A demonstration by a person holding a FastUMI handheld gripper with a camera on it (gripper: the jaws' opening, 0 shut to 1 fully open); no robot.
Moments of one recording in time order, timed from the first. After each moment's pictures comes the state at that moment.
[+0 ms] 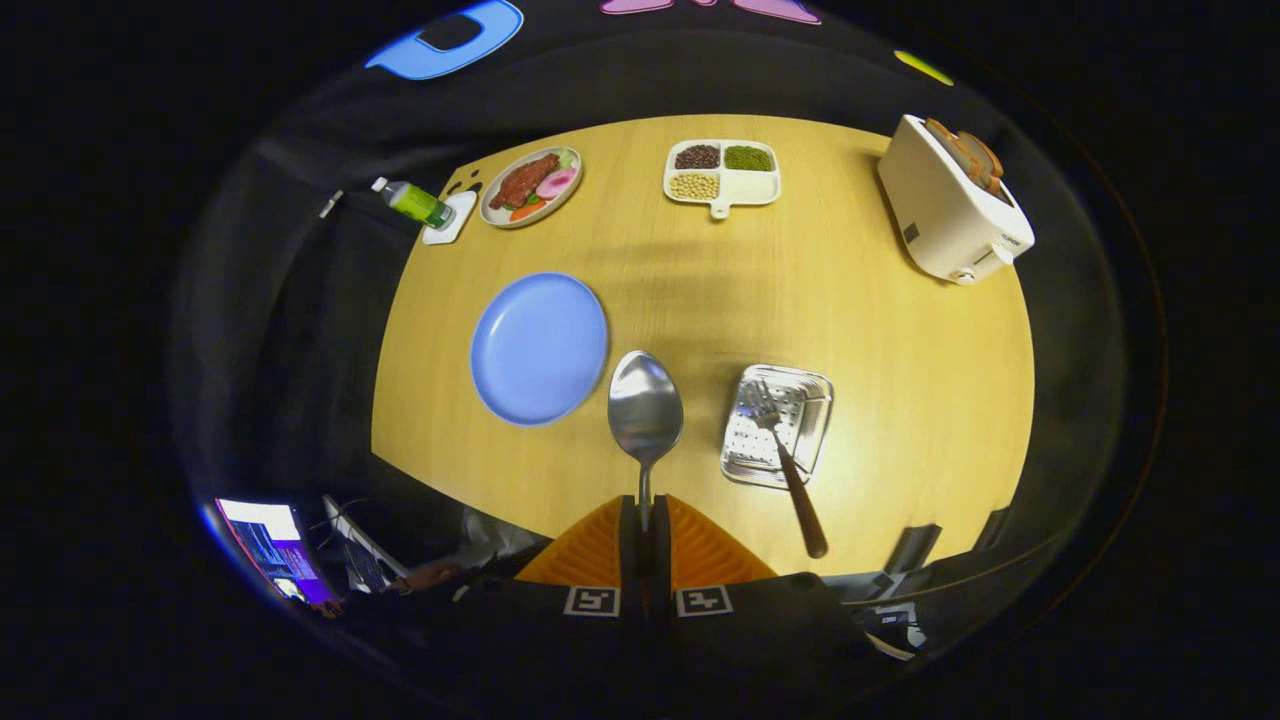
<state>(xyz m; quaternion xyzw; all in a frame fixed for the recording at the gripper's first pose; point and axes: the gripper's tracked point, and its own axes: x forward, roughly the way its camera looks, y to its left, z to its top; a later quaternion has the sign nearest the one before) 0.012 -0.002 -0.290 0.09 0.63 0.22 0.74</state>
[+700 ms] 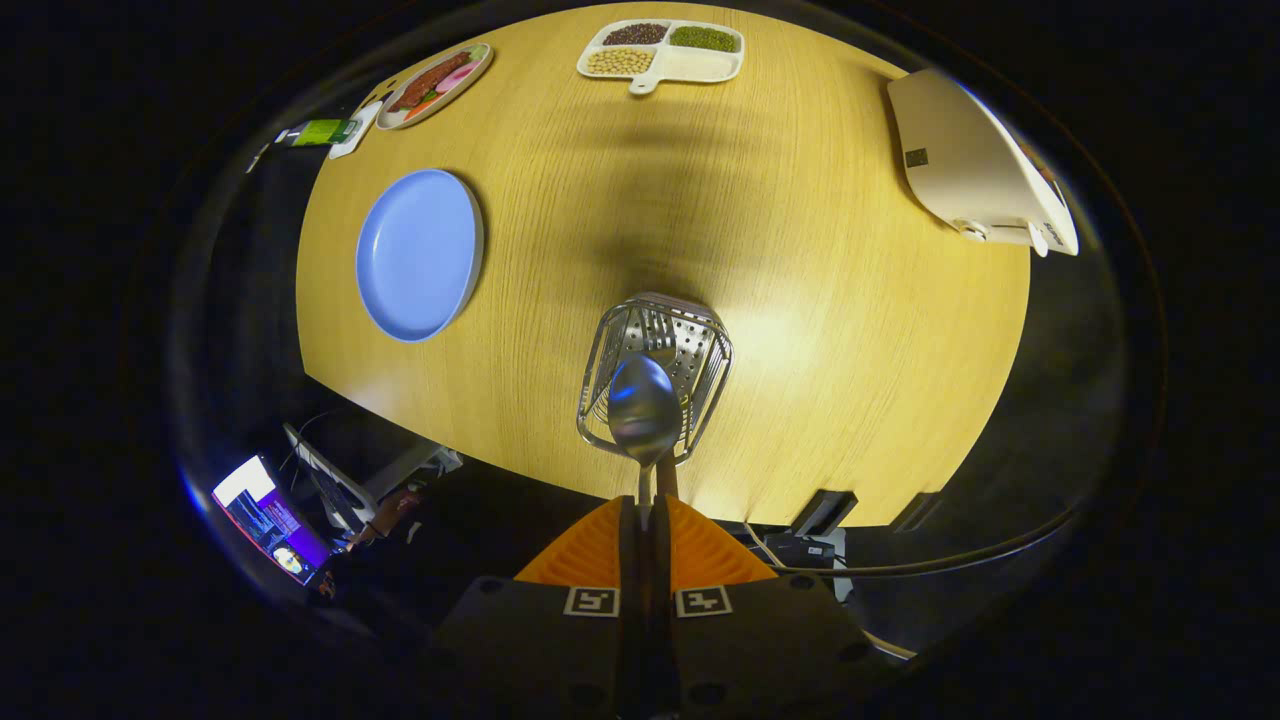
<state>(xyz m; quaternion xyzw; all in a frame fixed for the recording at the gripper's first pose) 0.031 -0.050 -0.349 -0.02 0.80 0.21 0.57</state>
